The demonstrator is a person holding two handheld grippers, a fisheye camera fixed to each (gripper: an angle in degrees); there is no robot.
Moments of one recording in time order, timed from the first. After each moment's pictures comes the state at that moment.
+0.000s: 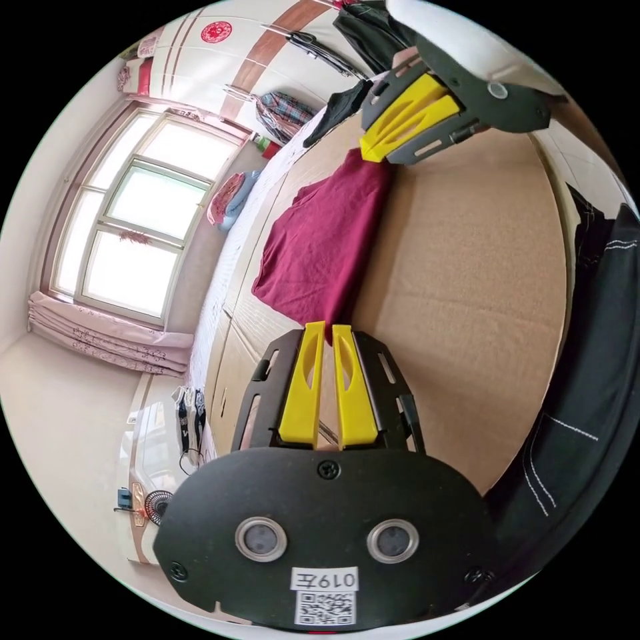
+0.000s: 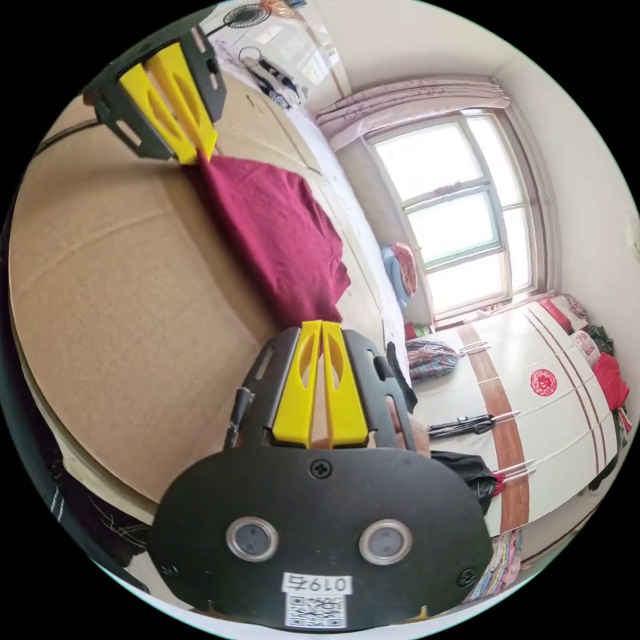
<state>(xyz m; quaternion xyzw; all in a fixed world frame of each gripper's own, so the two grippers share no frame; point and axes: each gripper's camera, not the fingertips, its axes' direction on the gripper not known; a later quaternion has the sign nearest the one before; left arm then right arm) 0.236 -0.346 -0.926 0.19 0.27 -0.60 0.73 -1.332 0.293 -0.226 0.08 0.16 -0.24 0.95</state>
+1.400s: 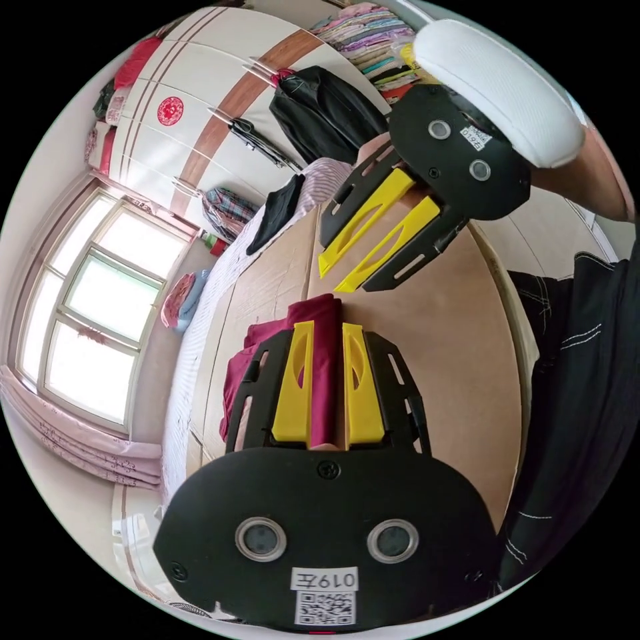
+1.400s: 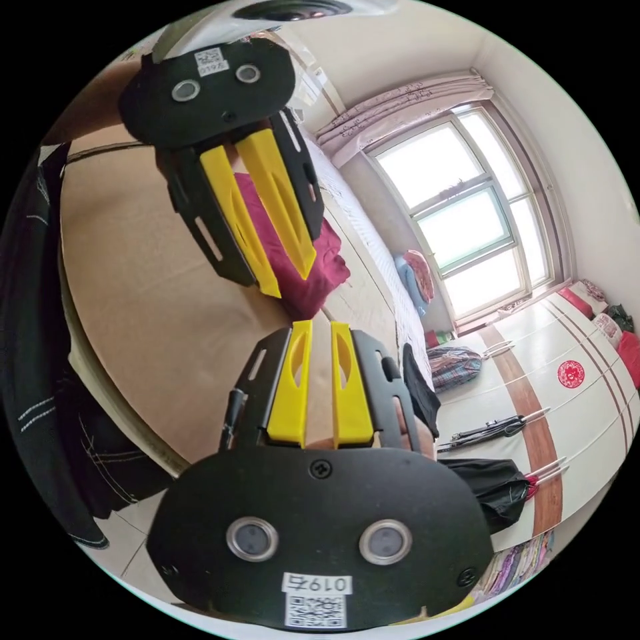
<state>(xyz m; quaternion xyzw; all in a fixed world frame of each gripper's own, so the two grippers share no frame) 0.005 -0.250 -0.921 0.40 0.20 -0.54 0.71 -1.208 0.290 -0.274 0.13 0.09 -0.23 0.96</state>
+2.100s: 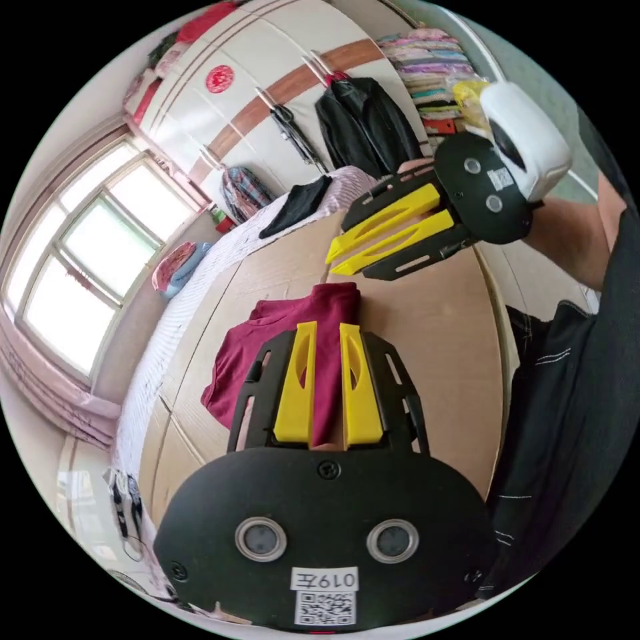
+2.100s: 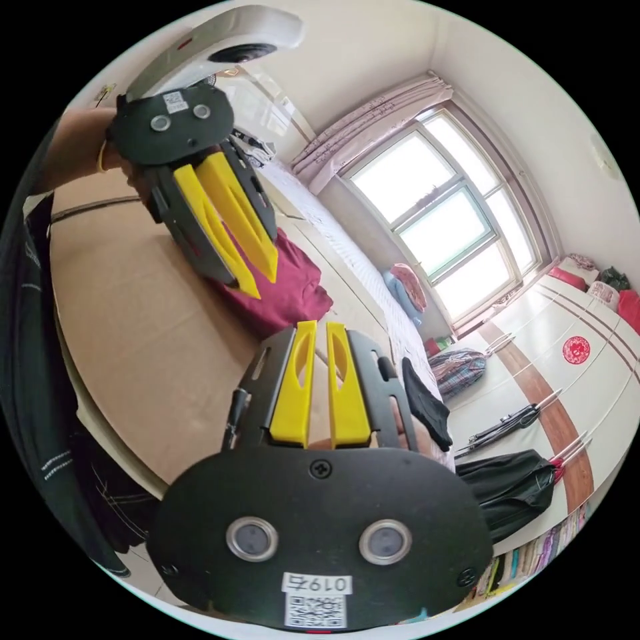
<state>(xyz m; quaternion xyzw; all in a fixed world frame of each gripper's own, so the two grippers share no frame) -0.065 -0.018 -0.734 0.41 0.28 -0.64 0.59 -1.099 0.196 -0.275 0.20 0.07 -0.15 0.97</state>
